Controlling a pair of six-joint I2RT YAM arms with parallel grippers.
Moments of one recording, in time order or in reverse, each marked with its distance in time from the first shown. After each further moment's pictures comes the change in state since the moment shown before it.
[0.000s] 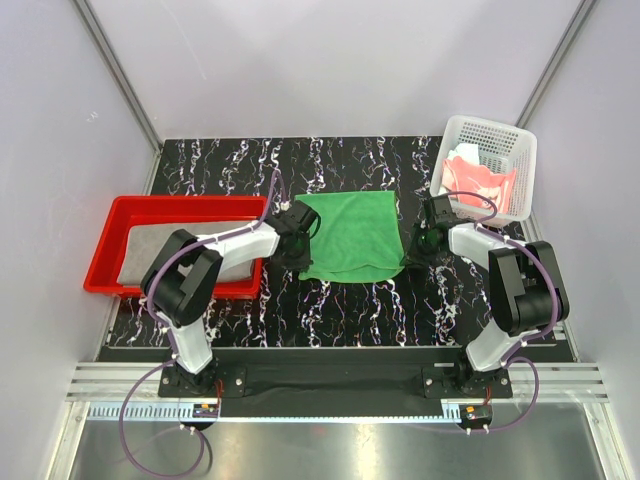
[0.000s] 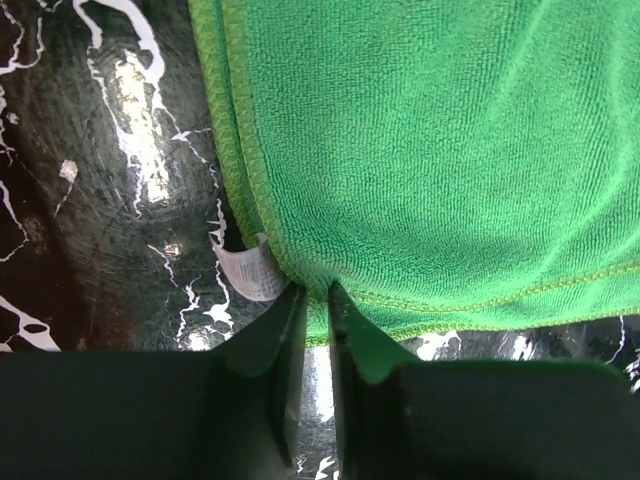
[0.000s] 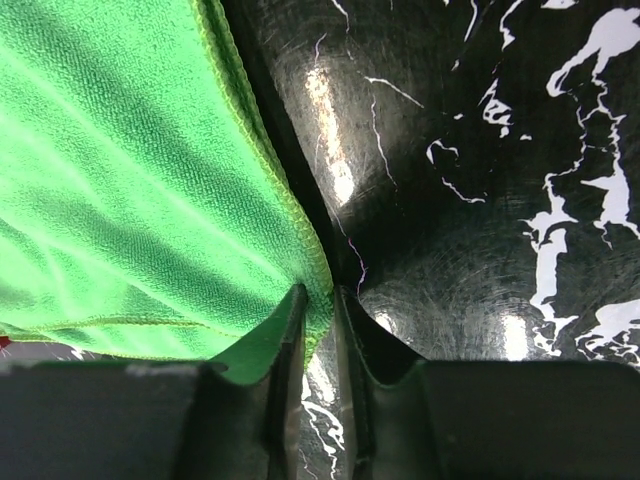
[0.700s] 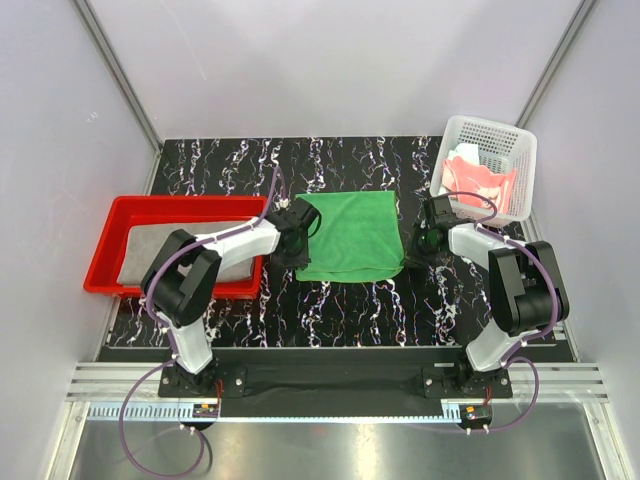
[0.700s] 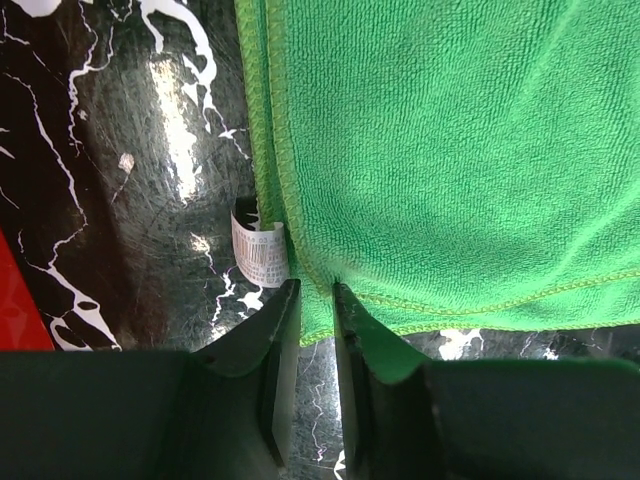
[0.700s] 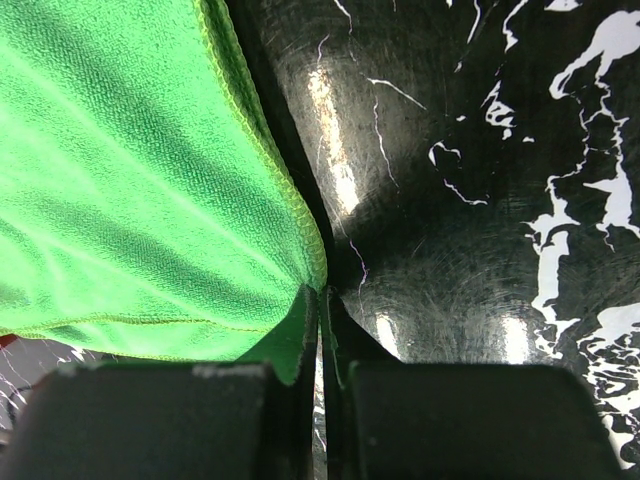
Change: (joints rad) left arm -0.002 0.000 0.042 -0.081 -0.062 0.019; right arm 0.000 0.000 -0.004 0.007 -0.003 -0.002
